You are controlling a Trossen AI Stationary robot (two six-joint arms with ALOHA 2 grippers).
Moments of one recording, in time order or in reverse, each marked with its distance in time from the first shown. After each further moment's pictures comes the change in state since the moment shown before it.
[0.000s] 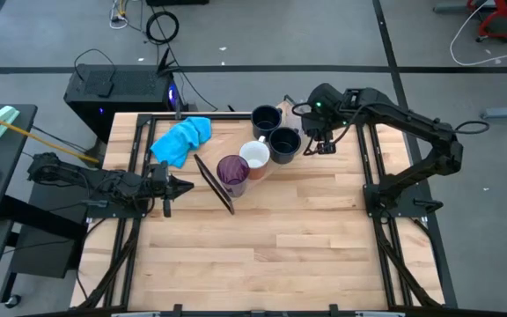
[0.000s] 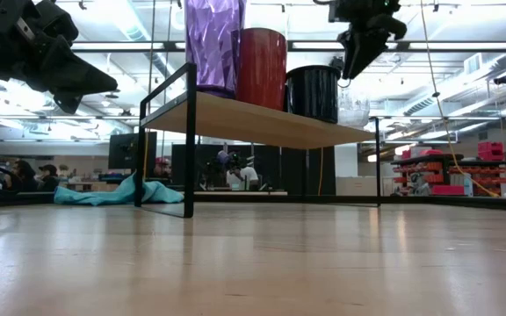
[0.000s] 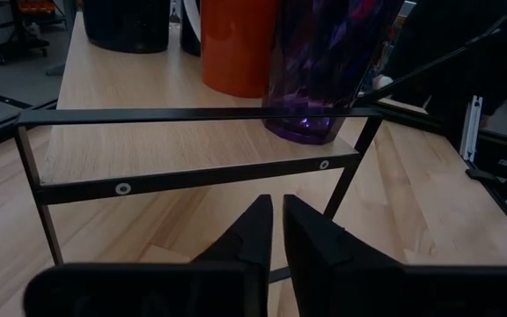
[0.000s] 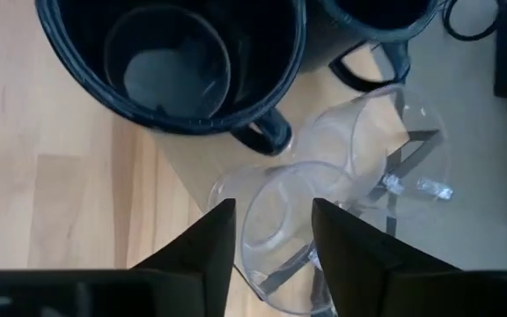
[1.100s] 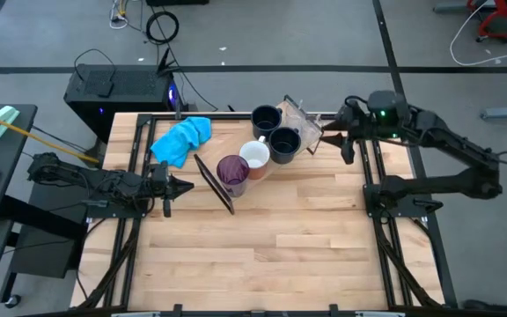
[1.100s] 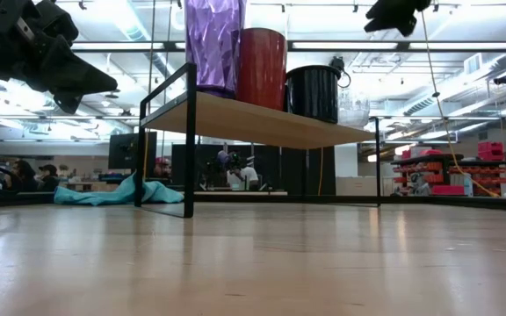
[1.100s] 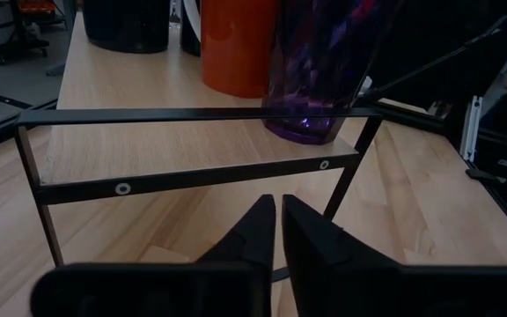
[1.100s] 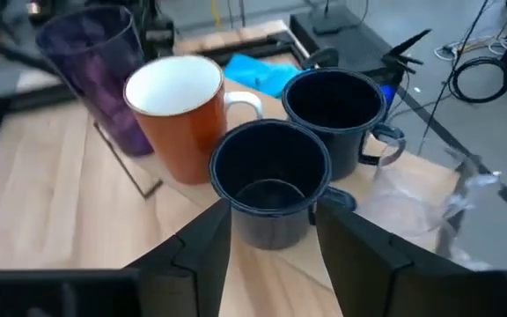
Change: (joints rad) left arm 0.000 0.000 0.000 0.000 0.000 0.000; right arm 0.003 -0.499 -0.333 0.375 -0.298 0.575
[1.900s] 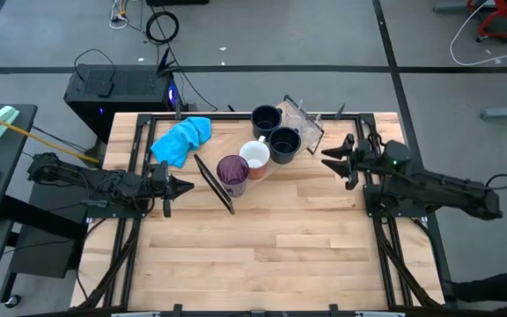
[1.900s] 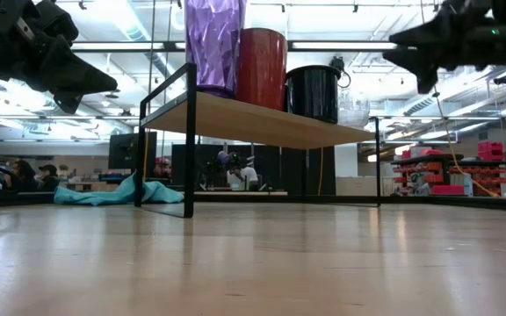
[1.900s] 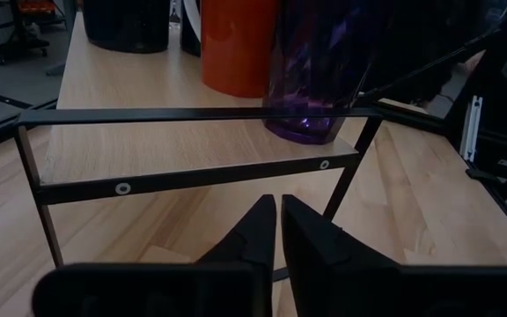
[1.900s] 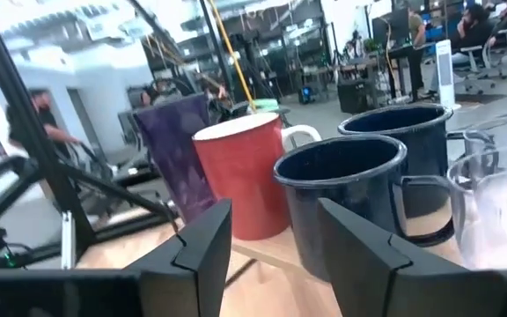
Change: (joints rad) left arm 0.000 0.000 0.000 0.000 0.000 0.000; right arm 0.053 -0.564 -0.950 0.985 -0.053 0.282
